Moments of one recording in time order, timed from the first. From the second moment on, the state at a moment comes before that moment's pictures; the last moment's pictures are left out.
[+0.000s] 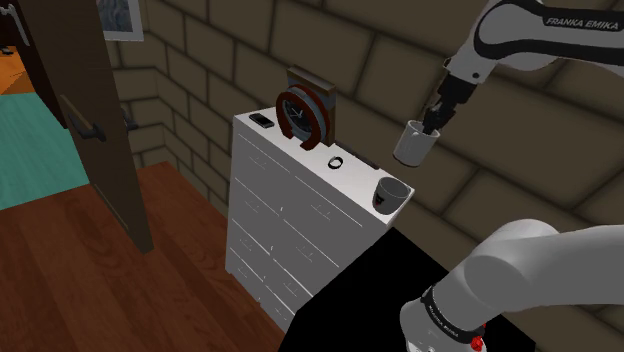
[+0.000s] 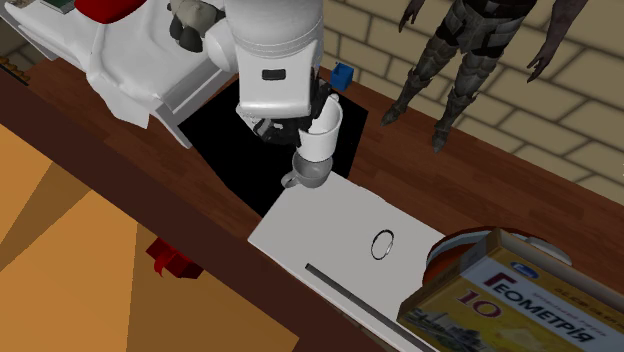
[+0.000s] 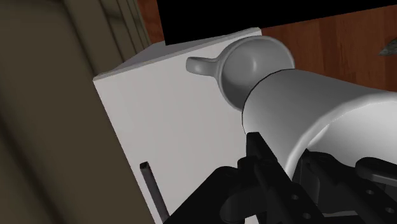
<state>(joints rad) -0.18 -0.66 -0.31 -2.37 -0.12 1.71 -0.30</state>
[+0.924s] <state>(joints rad) -0.21 -0.74 -0.33 -2.56 -0.16 1.83 -0.30</state>
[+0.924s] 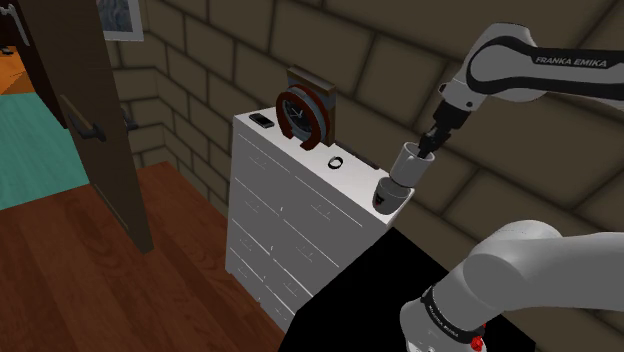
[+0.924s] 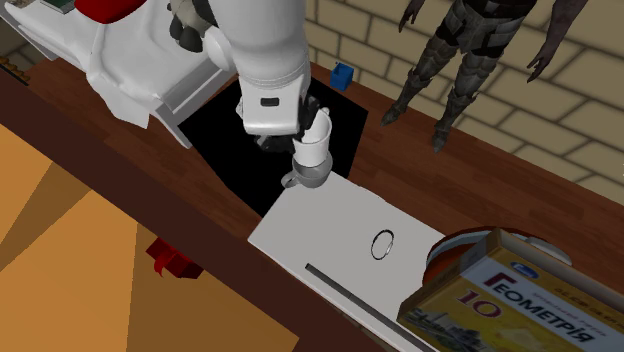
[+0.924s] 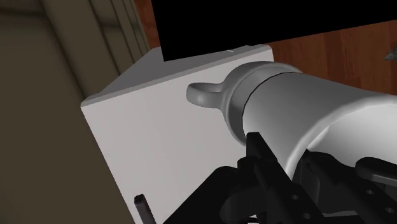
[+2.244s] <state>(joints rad) -0.22 -0.73 -0.34 -2.60 -0.17 1.88 -0.31</state>
